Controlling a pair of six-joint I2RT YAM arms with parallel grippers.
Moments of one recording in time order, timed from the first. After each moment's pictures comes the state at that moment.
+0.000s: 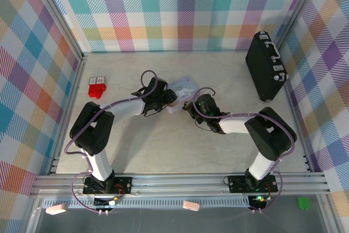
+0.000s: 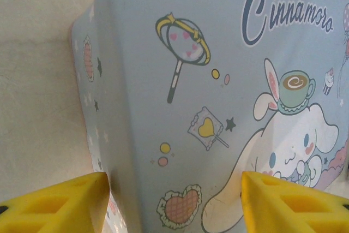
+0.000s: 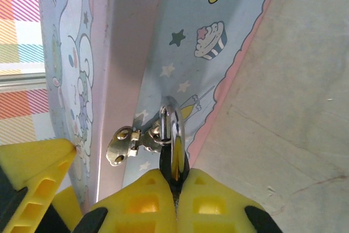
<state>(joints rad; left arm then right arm) -0.56 1.78 1.10 -0.18 0.05 -1.07 0.64 1.67 0.69 0.37 -0.03 1.35</state>
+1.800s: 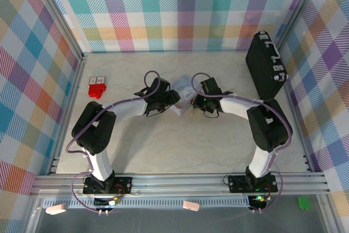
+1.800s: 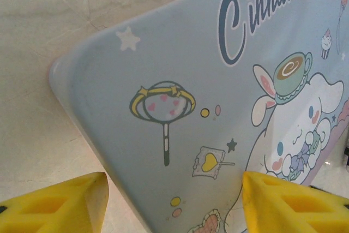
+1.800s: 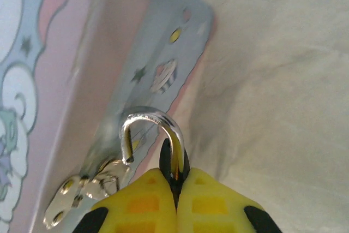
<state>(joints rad) -0.58 1.80 1.12 -0.19 0.08 -1.07 0.48 1.78 1.03 -0.22 -0.12 0.83</state>
